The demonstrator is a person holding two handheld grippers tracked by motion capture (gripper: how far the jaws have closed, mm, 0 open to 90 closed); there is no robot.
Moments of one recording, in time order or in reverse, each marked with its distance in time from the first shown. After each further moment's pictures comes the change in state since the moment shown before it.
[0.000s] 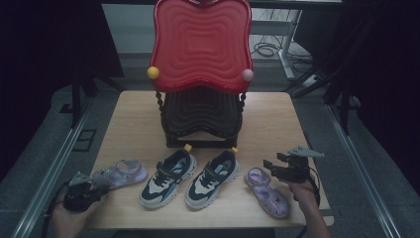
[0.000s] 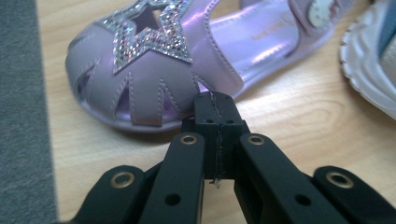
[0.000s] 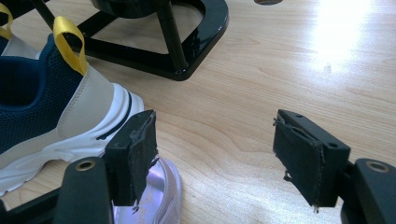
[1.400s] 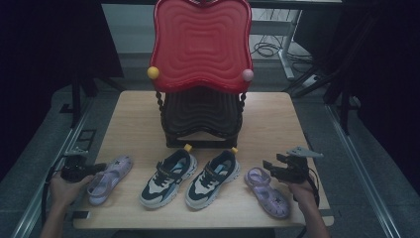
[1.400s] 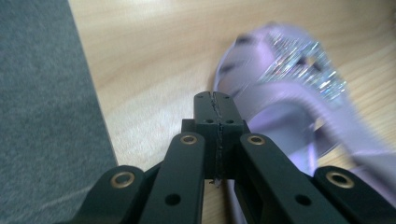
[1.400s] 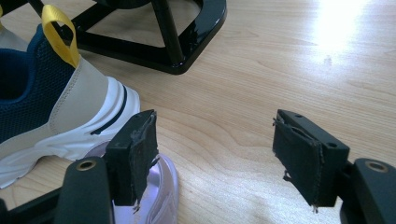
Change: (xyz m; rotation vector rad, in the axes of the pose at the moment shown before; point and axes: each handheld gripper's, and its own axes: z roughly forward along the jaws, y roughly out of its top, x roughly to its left) left arm 0.066 0.057 0.028 -0.012 -0.101 0.015; right arm -0.001 -0.003 0.003 0.017 -0.008 0.002
